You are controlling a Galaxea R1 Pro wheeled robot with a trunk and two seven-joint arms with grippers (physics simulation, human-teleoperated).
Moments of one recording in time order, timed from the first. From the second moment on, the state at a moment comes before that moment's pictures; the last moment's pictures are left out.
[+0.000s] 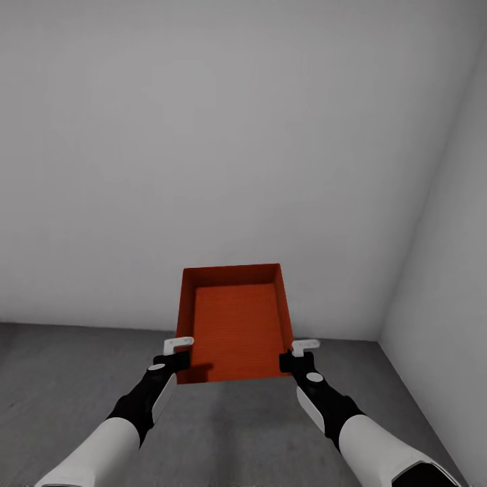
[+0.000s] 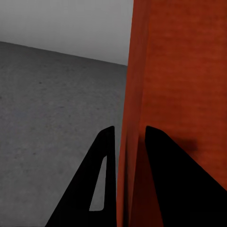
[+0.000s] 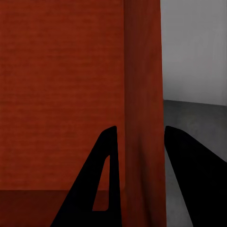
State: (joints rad) left arm -0.67 -0.07 -0.02 -0.56 0.12 0.19 0.20; right arm -0.72 0.07 0.36 -0.39 -0.25 -0.07 -0.15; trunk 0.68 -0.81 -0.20
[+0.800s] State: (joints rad) left arm -0.67 -0.07 -0.02 -0.56 0.12 0.19 0.20; right arm -0.72 0.07 0.36 -0.39 -0.25 -0.07 -0.15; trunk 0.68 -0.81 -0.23
